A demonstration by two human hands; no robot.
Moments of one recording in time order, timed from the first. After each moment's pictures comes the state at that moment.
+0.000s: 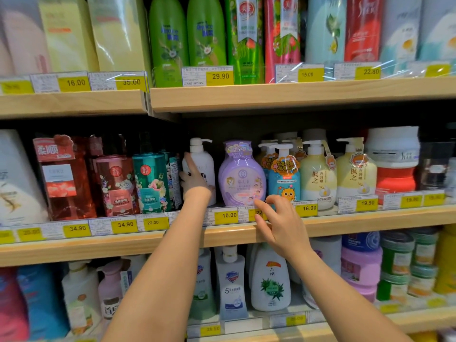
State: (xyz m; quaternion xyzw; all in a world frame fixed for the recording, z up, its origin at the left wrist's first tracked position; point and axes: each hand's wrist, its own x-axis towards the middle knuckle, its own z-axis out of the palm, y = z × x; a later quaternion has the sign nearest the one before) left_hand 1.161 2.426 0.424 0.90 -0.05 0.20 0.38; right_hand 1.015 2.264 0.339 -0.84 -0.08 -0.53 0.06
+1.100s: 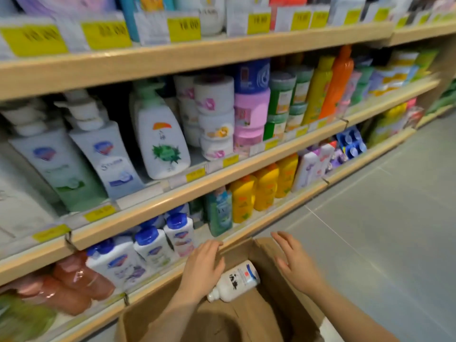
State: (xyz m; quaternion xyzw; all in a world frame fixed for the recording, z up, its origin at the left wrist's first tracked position) left_hand 0.917 2.383 -0.023 0.84 -0.48 -0.07 0.25; right_hand 0.728 2.200 -0.022 -0.93 0.27 -0.10 0.22
